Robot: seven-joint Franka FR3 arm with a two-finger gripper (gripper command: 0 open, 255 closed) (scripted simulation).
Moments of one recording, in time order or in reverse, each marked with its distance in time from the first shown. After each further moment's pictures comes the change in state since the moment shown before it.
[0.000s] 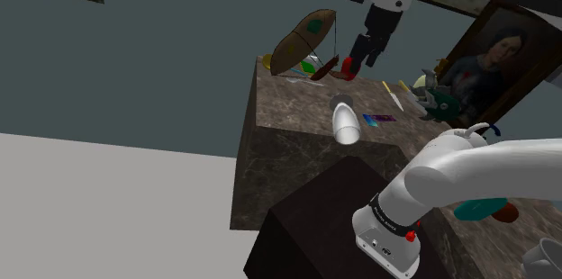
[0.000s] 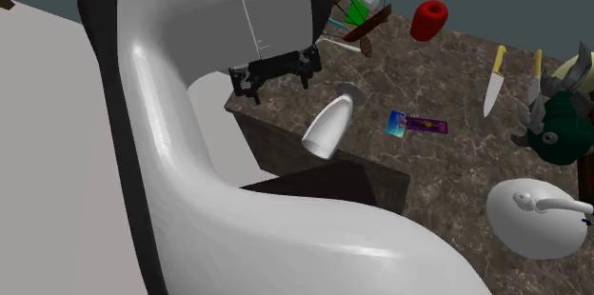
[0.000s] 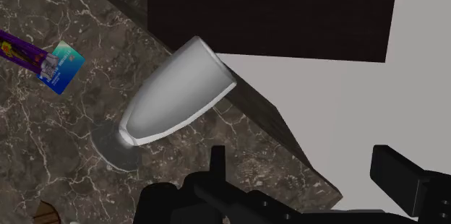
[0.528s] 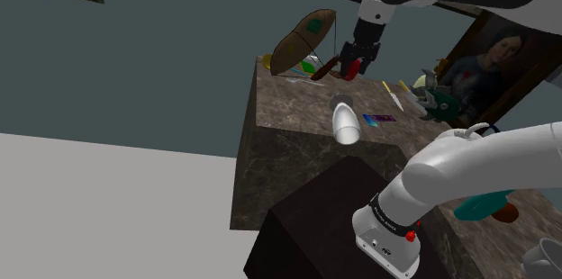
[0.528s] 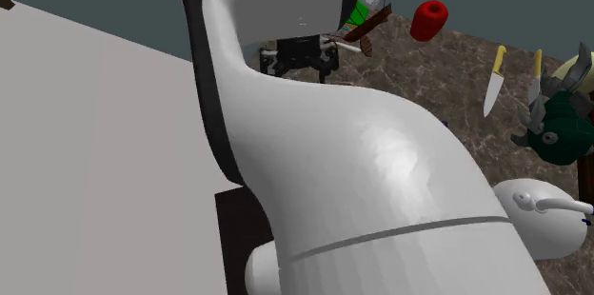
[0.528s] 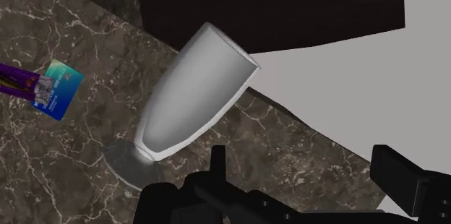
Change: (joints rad) arm -0.072 0.167 -0.077 -0.001 0.000 0.115 0.046
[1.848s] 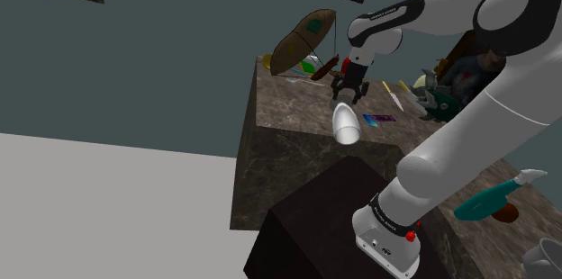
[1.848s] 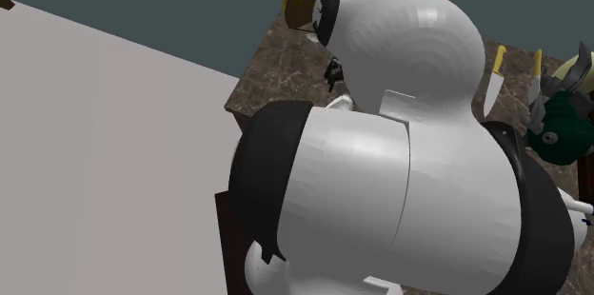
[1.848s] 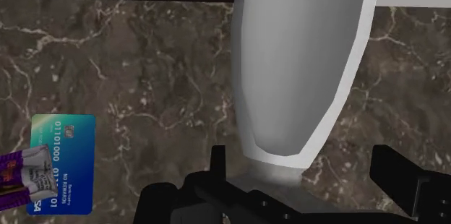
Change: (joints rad) arm -0.173 0.556 -0.231 0.078 0.125 0.300 0.059
